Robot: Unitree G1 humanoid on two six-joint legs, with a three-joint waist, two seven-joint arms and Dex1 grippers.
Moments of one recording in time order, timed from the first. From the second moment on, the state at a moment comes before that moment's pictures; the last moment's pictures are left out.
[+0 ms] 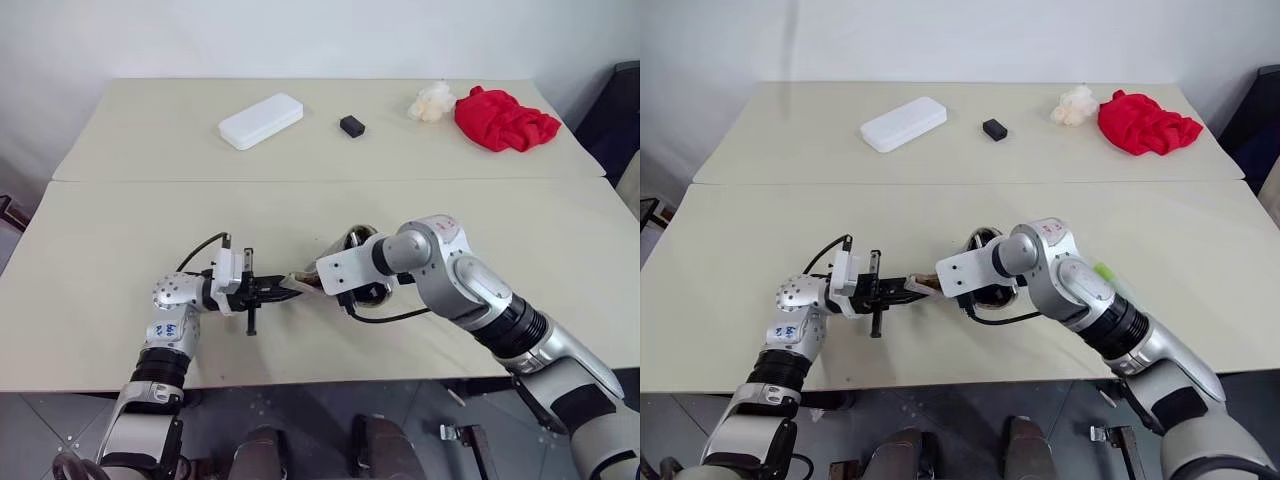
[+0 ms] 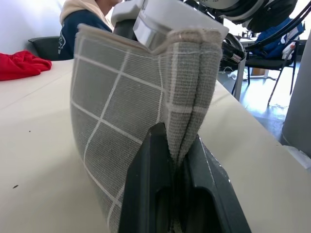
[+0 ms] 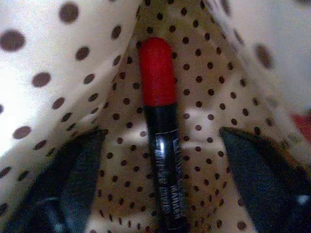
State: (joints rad) left arm -0.52 0.37 0.01 0.49 -0.43 -0.27 -1.43; right arm -0.87 -0.54 0.64 -0.13 -0.54 0.46 1.24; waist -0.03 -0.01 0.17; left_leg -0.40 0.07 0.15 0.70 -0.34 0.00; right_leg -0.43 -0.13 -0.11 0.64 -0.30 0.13
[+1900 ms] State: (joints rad) left arm -0.36 0.49 0.01 0.29 -0.47 -0.27 -1.41; right arm -0.63 -0.69 0.17 -0.18 0.26 0.36 1.23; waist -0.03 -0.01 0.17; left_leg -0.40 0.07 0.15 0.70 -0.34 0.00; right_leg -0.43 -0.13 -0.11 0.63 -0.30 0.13
